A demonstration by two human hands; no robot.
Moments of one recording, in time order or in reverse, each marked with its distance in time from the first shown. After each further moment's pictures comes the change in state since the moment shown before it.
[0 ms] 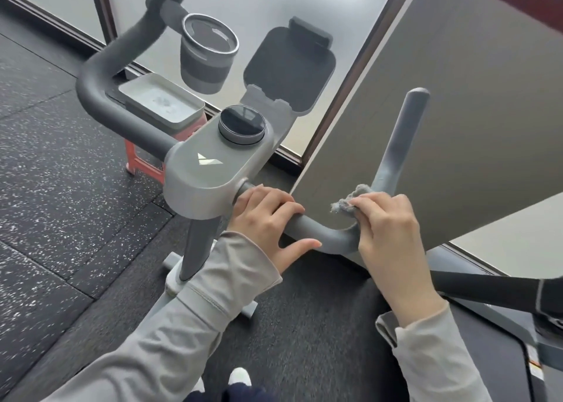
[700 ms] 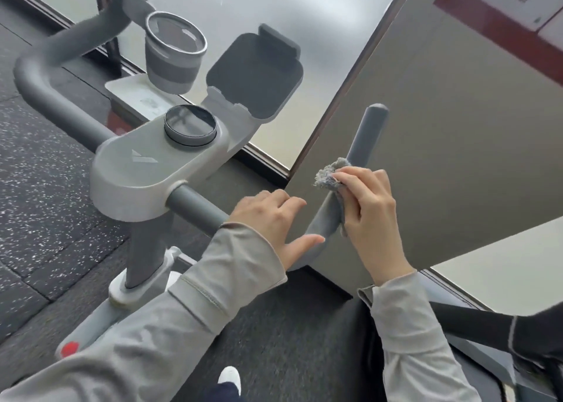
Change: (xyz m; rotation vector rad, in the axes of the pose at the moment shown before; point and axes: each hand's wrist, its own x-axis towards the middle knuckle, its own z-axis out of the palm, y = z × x) left_hand 0.046 0.060 0.037 0.046 -0.149 -0.068; right_hand 0.049 0.083 0.014 0.258 0.122 -0.158
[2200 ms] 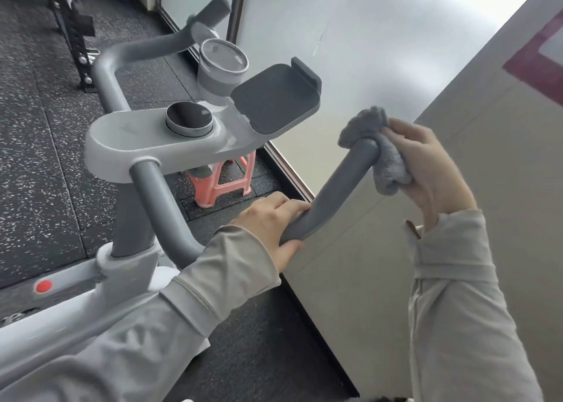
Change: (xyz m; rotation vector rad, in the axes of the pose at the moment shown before) left_hand 0.056 0.073 0.050 -0.108 0.192 -0.353; right_hand 0.160 0.105 -0.037 1.116 -0.531 0.289
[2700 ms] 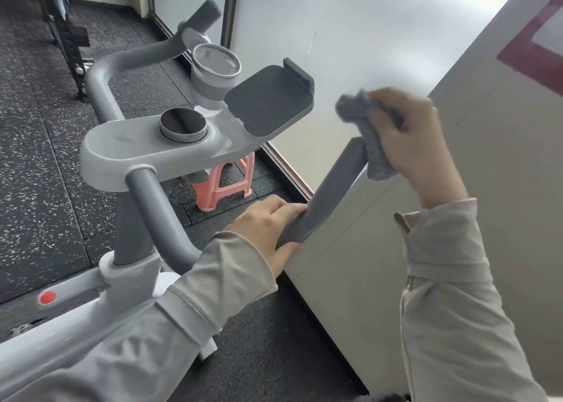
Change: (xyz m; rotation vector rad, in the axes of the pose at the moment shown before) left_hand -0.002 -0.001 0.000 0.016 0.015 0.030; right_hand 0.005 -0.012 0.014 -0.652 0.179 -0.460
